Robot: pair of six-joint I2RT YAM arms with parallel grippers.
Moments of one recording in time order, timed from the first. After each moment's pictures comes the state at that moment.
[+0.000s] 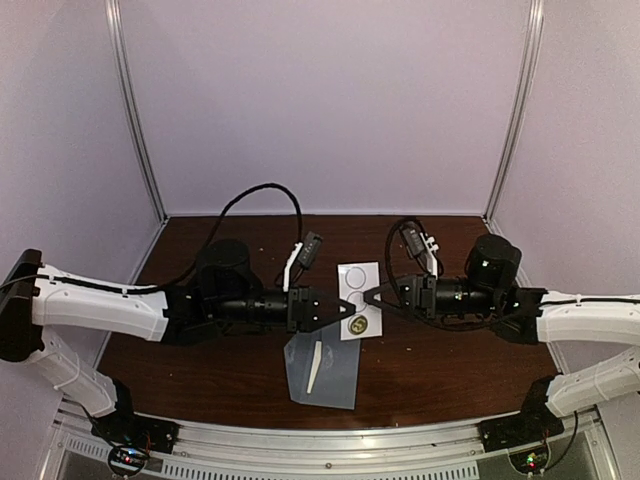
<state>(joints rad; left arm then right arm) -1.09 1.44 0.83 0.52 0.44 -0.76 0.84 1.13 0.60 0.50 -0.65 0.75</state>
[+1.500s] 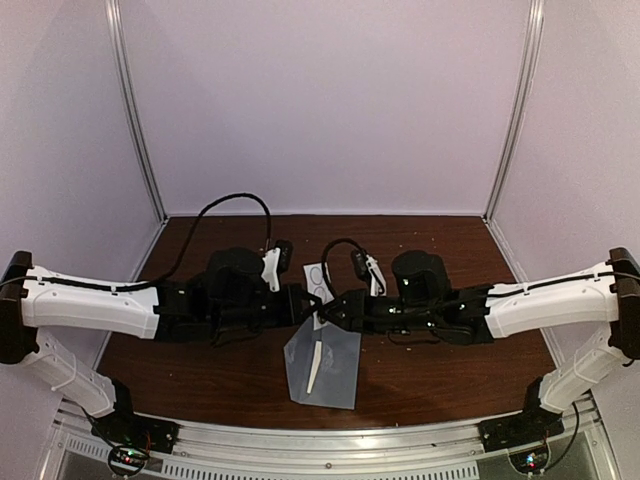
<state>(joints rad) -1.11 1.40 0.86 0.11 -0.11 -0.87 1.05 1.45 0.82 0.26 -0.15 0.92</state>
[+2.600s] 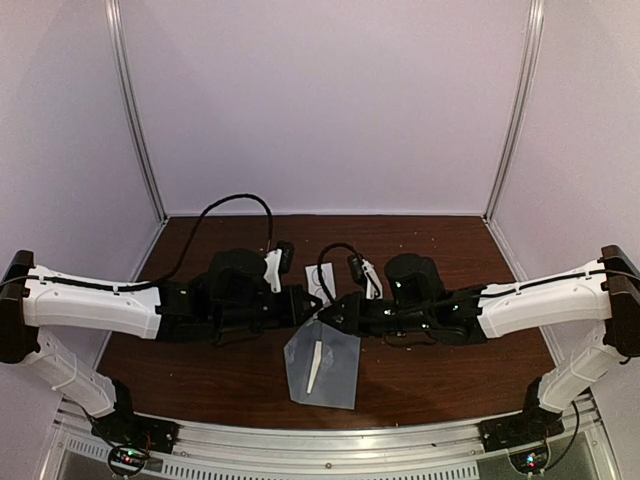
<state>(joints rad) -1.12 1.41 0.86 0.10 -0.12 -0.87 1.05 1.49 0.83 0.25 -0.15 0.96</state>
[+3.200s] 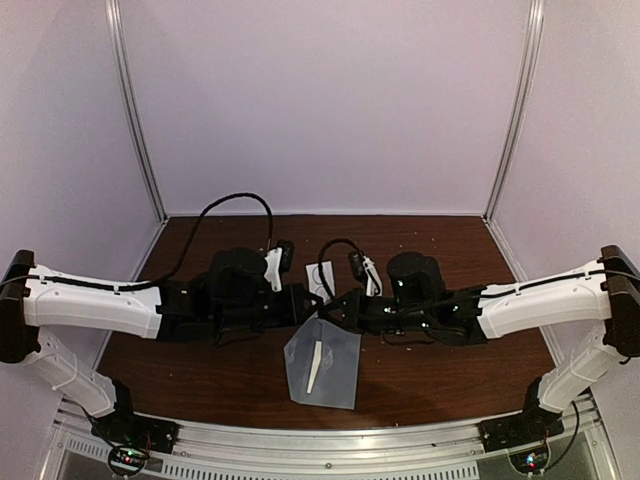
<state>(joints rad) -1.12 1.41 0.87 0.11 -0.12 -0.87 1.05 1.49 0.83 0.30 -0.15 0.98</state>
